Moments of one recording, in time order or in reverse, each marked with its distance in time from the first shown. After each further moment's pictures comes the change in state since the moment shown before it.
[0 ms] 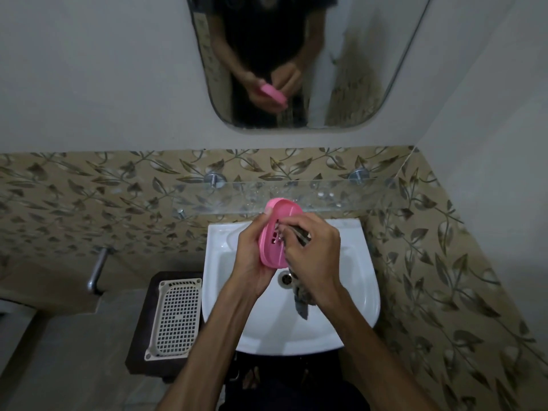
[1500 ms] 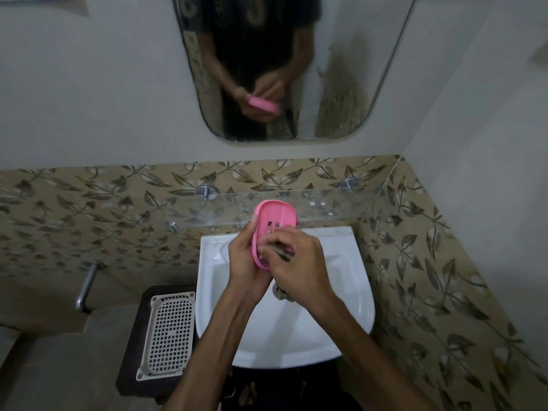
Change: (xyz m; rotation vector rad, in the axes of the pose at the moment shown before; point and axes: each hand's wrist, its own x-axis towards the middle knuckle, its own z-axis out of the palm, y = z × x) left_hand 0.007 -0.002 0.003 -0.086 0.016 0.009; right_hand -0.004 -0.014 -0.002 0.035 -0.182 -0.058
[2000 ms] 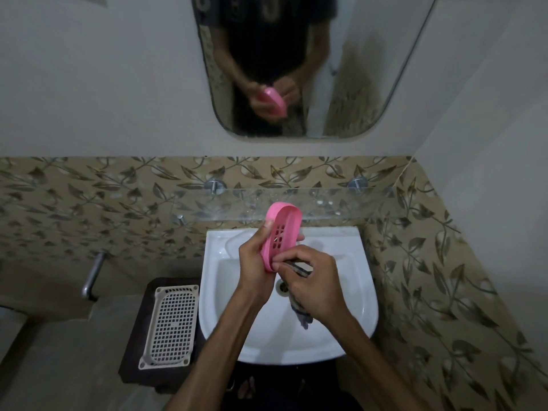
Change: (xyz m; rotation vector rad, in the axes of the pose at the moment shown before) left_hand -0.001 -0.010 -0.007 0.245 -0.005 0.163; right_hand -0.027 0.025 -0.005 0.094 -0.066 0.100
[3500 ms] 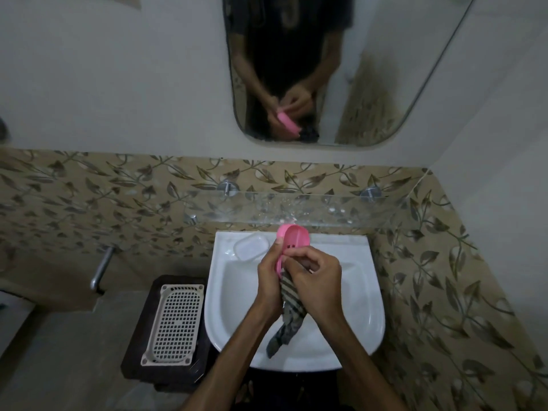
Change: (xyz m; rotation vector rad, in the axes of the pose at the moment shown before) left_hand -0.006 -0.024 -0.010 0.009 0.109 -0.030; right_hand 0.009 -0.011 0.027 0.191 0.134 0.254
